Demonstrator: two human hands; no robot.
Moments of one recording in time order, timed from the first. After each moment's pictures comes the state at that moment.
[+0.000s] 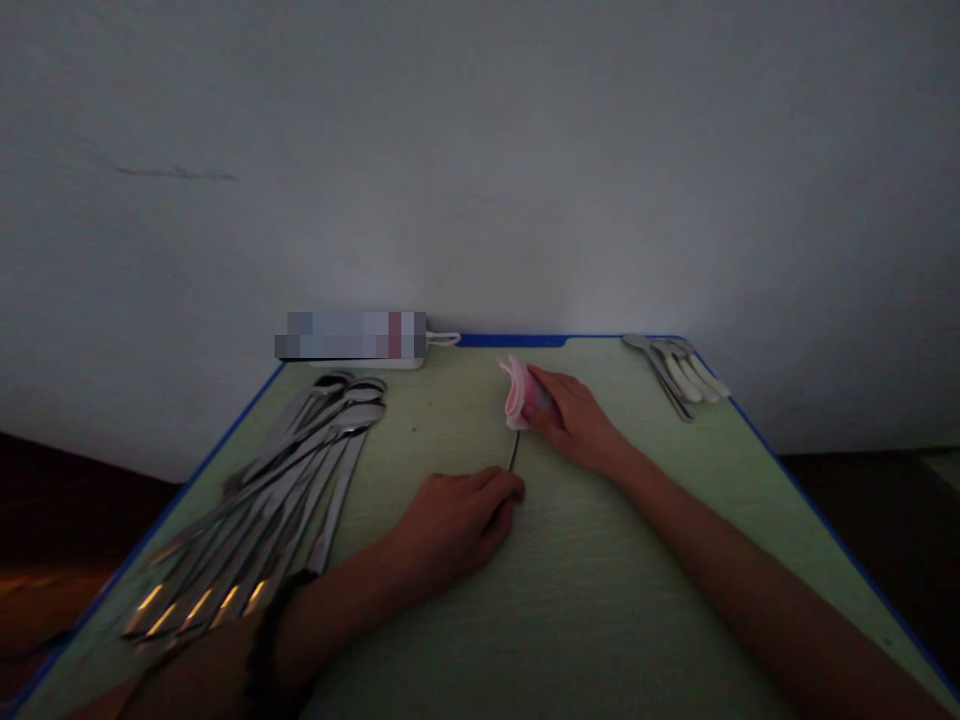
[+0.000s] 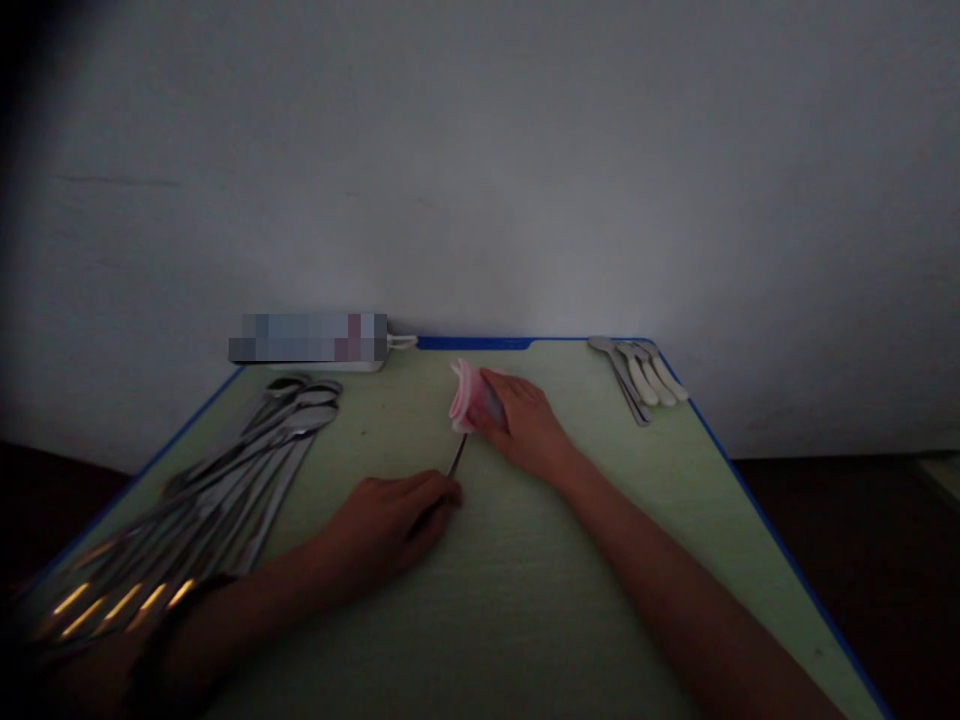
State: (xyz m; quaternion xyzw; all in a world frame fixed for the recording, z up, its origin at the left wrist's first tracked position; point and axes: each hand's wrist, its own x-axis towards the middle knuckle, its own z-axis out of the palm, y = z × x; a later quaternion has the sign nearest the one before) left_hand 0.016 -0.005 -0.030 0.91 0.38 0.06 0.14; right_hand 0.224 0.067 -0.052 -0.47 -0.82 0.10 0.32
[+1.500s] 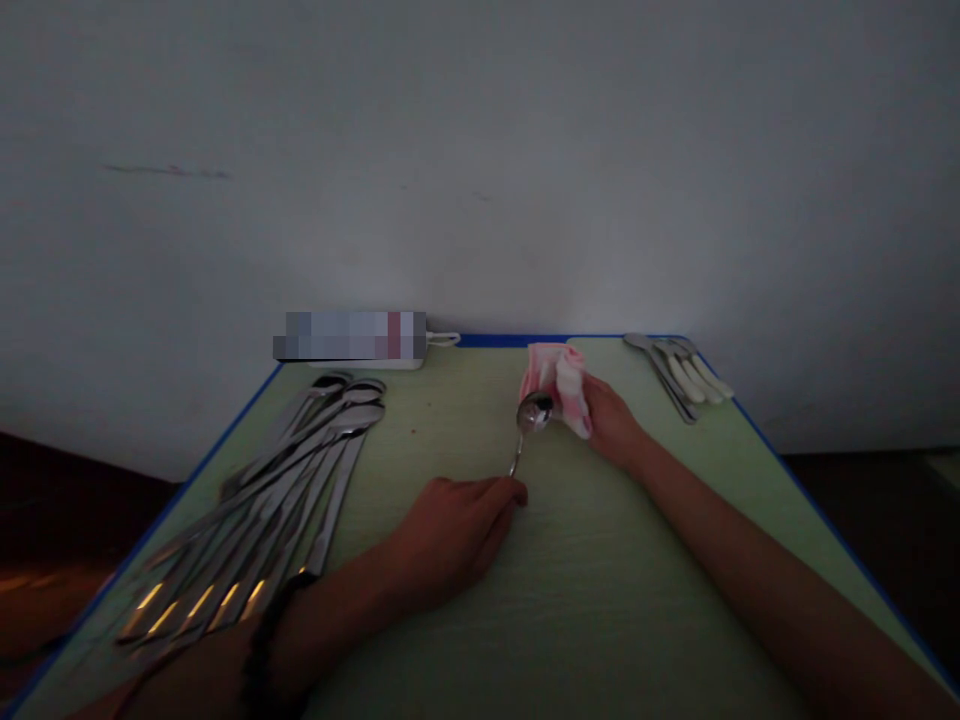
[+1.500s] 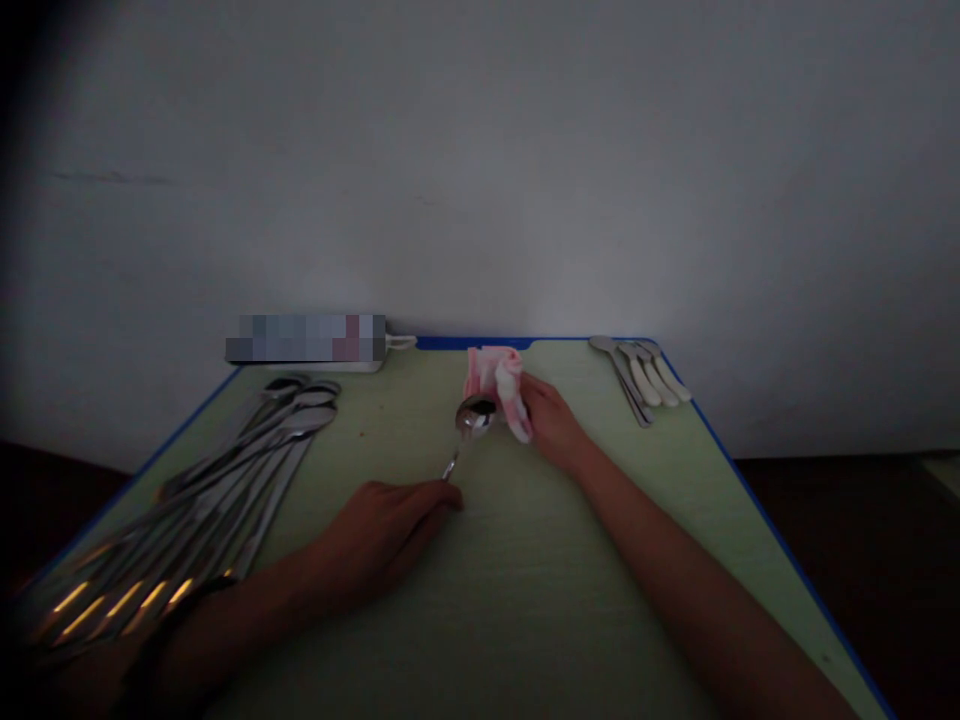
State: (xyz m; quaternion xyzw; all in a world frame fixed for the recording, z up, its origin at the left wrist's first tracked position) left_hand 0.014 -0.007 -0.025 0.91 0.36 0.07 0.18; right_hand 0.231 0.070 -0.041 -0.47 -0.57 0.47 0.48
